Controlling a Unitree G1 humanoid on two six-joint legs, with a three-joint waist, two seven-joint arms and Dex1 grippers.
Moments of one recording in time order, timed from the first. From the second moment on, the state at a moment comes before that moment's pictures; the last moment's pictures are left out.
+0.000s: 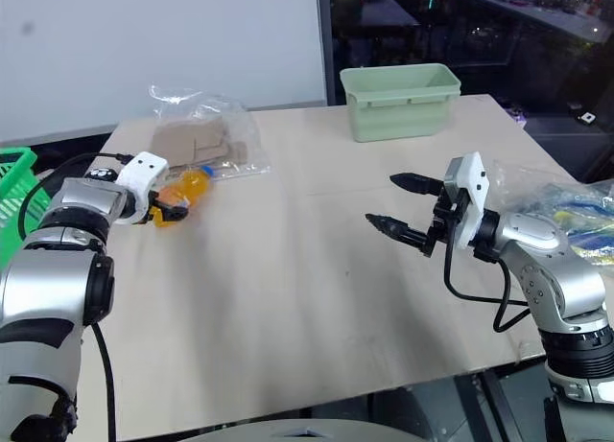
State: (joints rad) left arm -1.09 0.75 -0.09 1.35 0.25 0.39 -0.72; right arm -0.31 -0.63 -0.07 -0.34 0.65 0.51 0.89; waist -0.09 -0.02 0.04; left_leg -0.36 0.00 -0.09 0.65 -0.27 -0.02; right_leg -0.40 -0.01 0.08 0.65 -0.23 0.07
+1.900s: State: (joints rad) left arm -0.61 1.25 0.43 1.13 -0.01 0.09 -0.10; right arm -0.59 -0.55 -0.08 -0.34 1.10 0.78 0.98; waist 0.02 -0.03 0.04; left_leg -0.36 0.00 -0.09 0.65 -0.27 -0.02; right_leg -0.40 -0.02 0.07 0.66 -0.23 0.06
